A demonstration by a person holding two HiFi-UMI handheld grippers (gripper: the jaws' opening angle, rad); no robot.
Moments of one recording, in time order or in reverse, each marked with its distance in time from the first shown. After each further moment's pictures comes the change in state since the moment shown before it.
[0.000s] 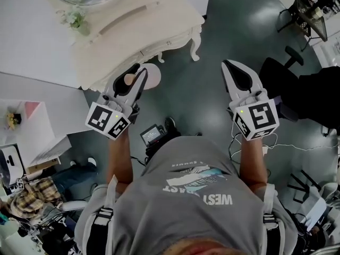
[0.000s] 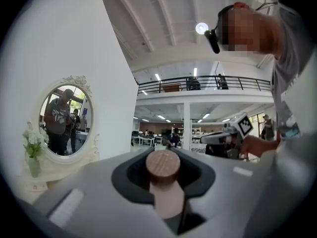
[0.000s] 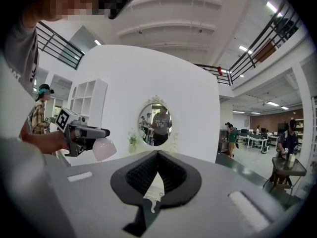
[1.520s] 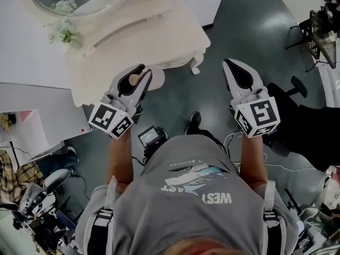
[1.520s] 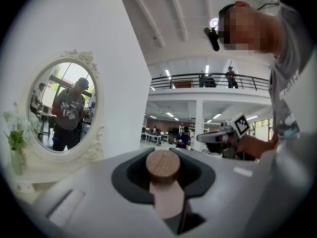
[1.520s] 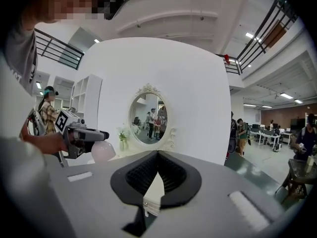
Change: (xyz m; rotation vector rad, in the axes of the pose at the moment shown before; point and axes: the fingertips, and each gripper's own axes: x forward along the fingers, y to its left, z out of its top) left arm 0.178 0.126 -0.023 -0.076 0.034 0.076; right arm 0.194 -0.149 -0.004 0.002 0.053 0.114
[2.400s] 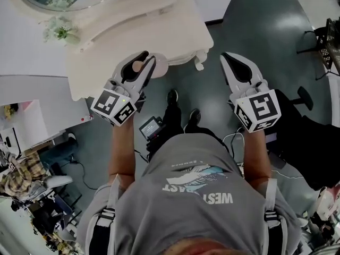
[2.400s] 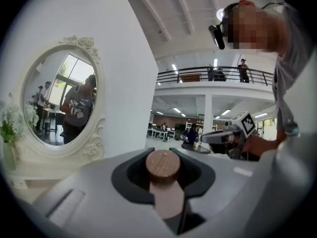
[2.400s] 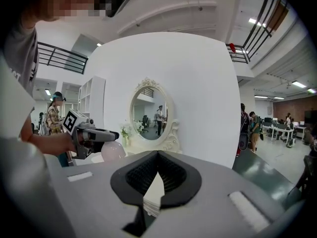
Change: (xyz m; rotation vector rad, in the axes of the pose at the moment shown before) left arm 0.096 0.039 -0.025 -0.030 0.050 0.083; right arm 0.069 -0.064 -0.028 0.017 0.034 0.135
